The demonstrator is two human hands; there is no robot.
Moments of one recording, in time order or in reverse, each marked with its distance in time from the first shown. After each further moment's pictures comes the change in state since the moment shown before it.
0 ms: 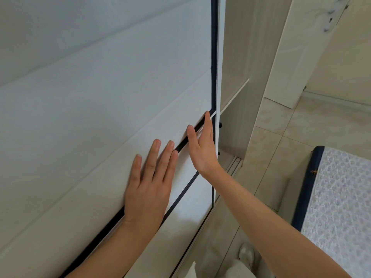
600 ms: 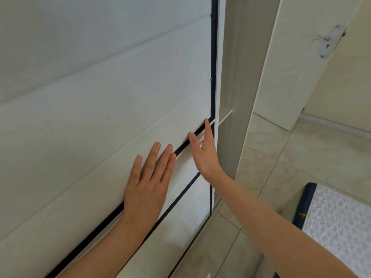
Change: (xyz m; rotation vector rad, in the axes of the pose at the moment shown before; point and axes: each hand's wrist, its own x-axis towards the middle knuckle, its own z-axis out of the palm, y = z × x) left_hand 0.185 0.099 0.027 -0.052 -0.104 -0.036; right_hand 0.173 0.027 -0.131 0.045 -0.048 0.031
